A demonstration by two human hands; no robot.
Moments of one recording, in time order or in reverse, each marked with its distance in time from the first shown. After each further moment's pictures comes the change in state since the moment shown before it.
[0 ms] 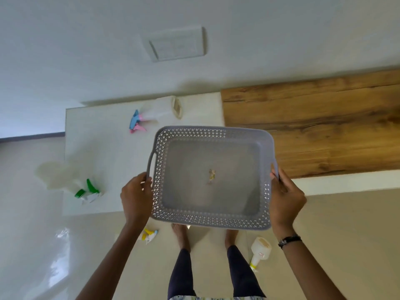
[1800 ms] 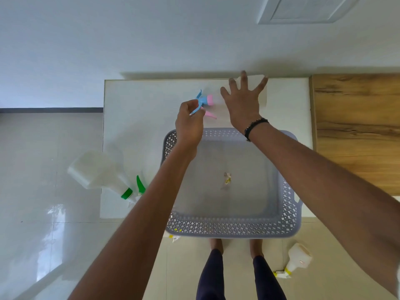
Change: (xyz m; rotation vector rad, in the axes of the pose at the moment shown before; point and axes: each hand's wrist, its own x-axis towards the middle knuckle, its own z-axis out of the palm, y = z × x) left_hand 0.206 -0.047 0.008 -0.788 -0.322 -0.405; right_hand -0.018 -0.134 0.366 -1.448 -0.610 -0.891
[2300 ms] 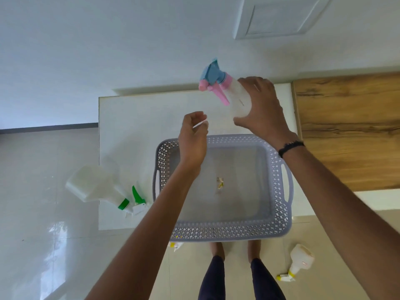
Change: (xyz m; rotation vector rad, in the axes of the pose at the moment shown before) left_hand -0.045 0.009 0.019 -0.068 -0.078 0.108; right_hand -0.056 0.071 -0.014 0.807 0.326 0.063
